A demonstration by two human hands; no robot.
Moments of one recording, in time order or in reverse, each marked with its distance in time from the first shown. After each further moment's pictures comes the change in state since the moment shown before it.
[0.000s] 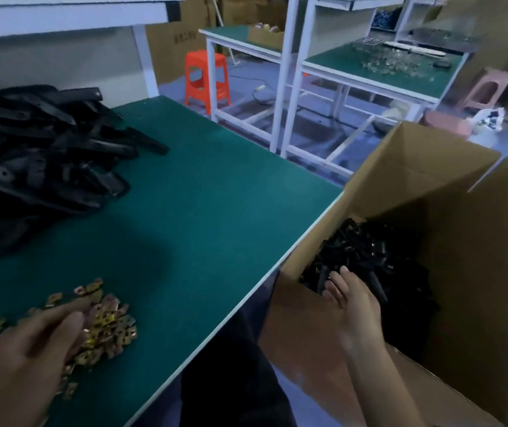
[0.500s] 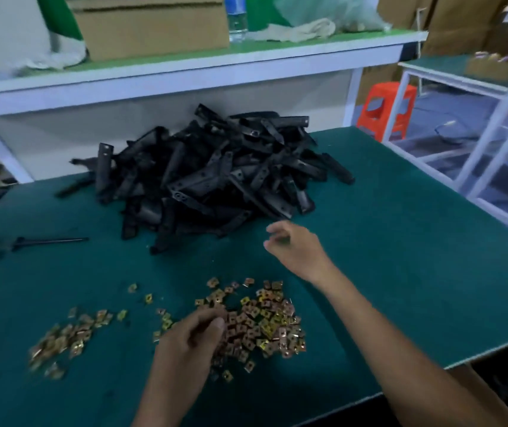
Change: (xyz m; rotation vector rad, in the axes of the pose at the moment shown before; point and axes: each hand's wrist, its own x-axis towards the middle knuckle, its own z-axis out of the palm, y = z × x) left_hand -0.051 0.019 -0.037 -0.090 0.256 -0.173; right_hand -0.114 0.111 0.305 -1.149 -1.312 -0.518
